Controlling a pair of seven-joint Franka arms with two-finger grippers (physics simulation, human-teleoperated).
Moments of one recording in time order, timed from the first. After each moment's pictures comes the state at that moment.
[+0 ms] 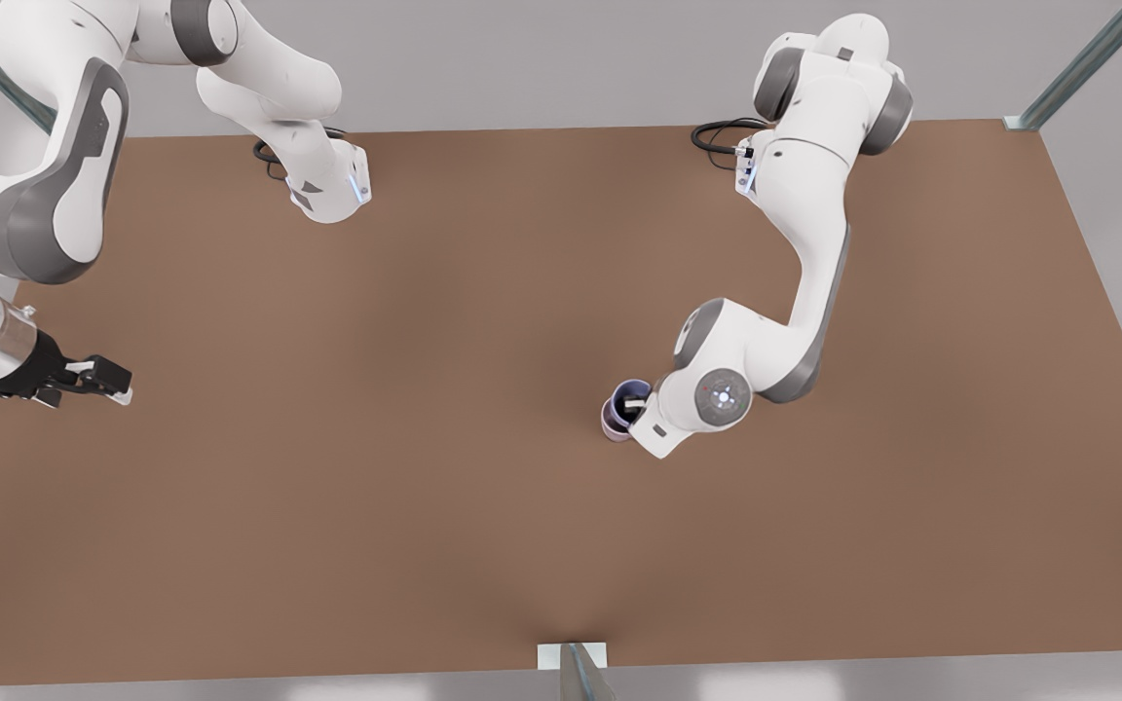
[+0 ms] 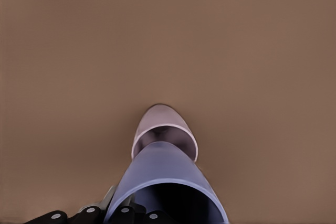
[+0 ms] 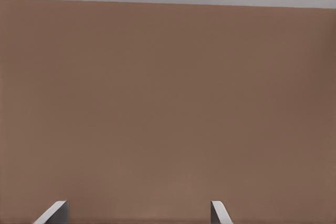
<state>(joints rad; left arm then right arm) -0.47 0.72 -0.02 -1.23 -0.22 1.73 -0.49 -0.07 0.28 -0.06 -1.28 0.00 1.60 -0.15</state>
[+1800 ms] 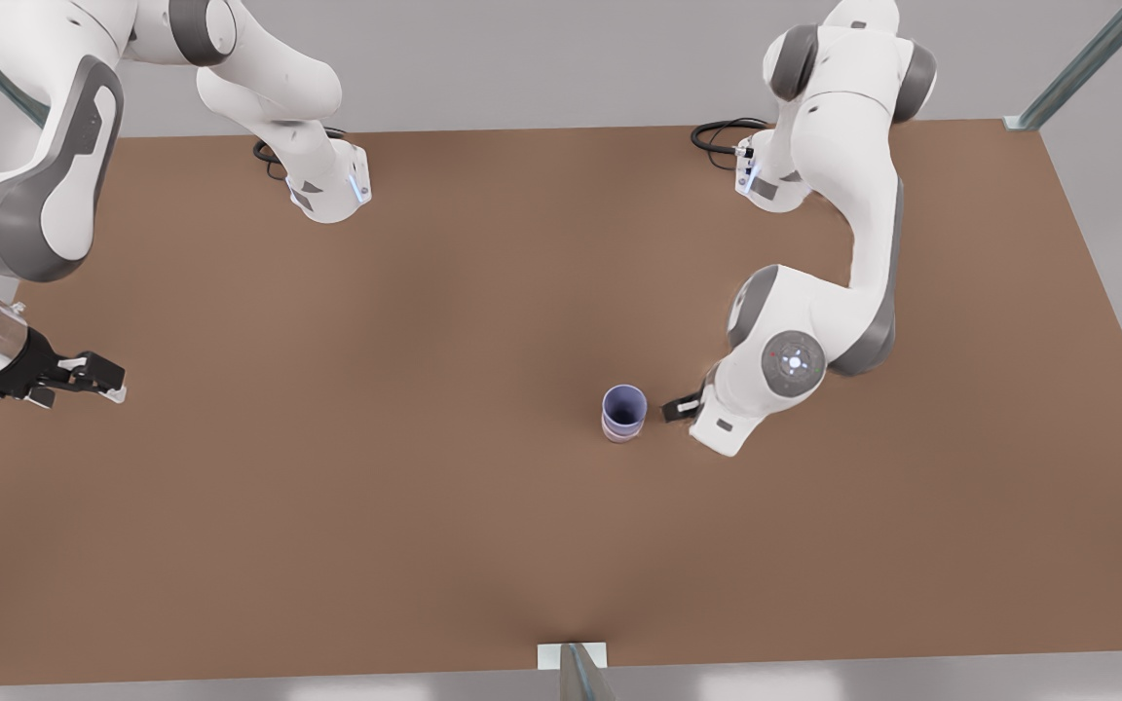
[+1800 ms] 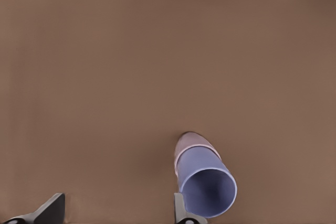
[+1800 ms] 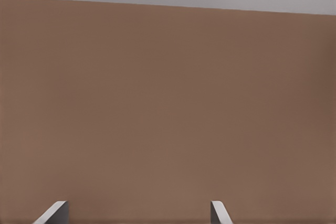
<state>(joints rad) -0.48 0.55 0.16 -1.22 -0.18 1.65 -0.58 -0.07 0.28 -0.07 -1.27 0.02 1.60 -0.19</state>
